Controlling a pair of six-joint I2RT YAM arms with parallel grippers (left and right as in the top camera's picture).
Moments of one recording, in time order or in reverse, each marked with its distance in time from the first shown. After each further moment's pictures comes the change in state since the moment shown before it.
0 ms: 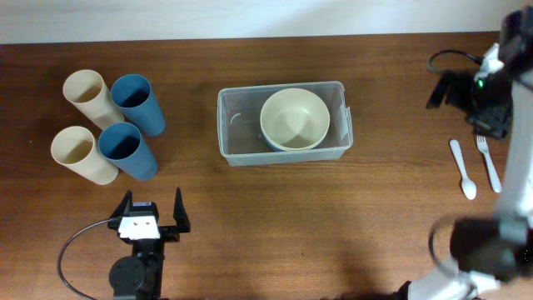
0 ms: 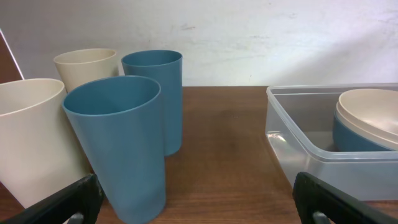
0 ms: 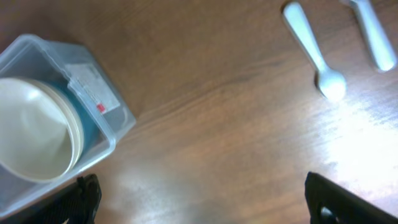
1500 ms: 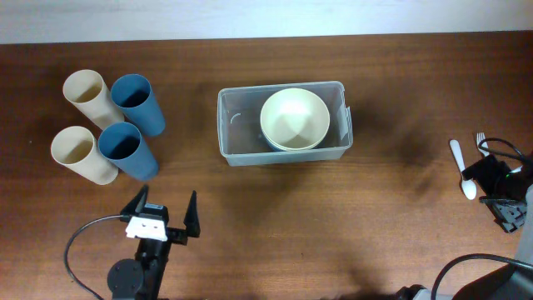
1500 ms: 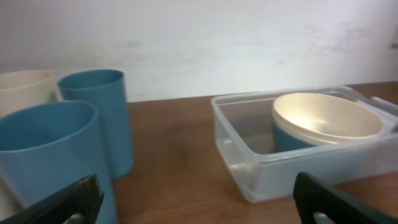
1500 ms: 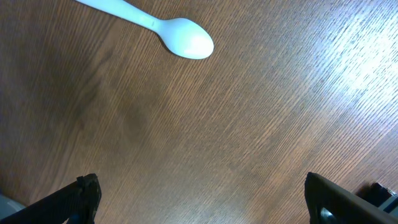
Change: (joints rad) left arm 0.000 0.009 0.020 0.037 0.216 0.000; right arm -0.406 -0.363 -0.915 0.533 0.065 0.140
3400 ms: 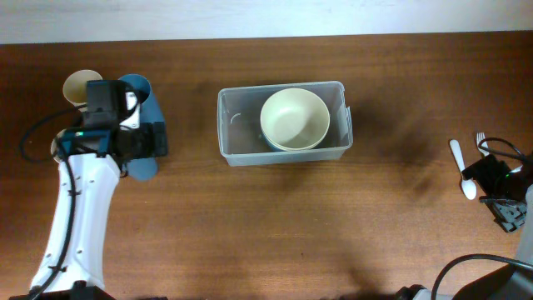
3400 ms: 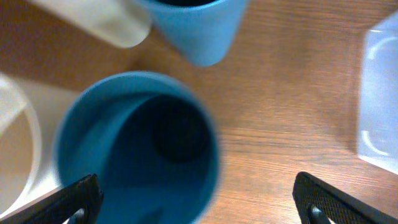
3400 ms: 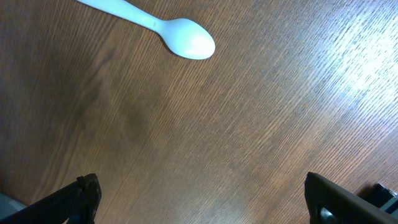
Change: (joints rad) left arm 0.090 1.470 1.260 -0.855 -0.294 -0.007; right arm 0.000 0.000 0.000 0.003 -0.003 0.000
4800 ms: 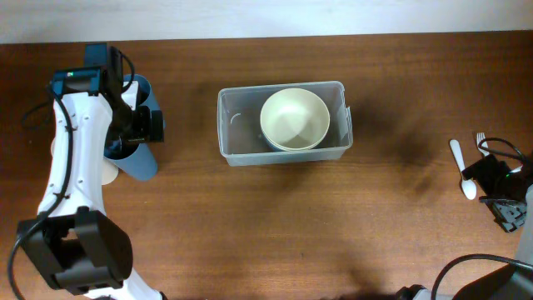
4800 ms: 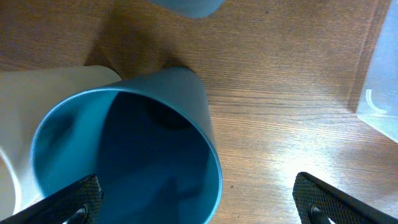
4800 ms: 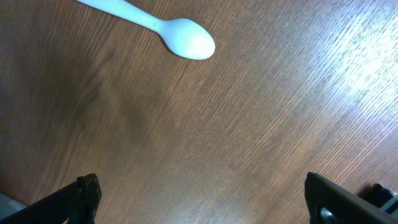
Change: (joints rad) left arm 0.005 0.354 0.459 -0.447 0.043 0.013; right arm 0.000 0.000 0.000 0.000 0.000 0.000
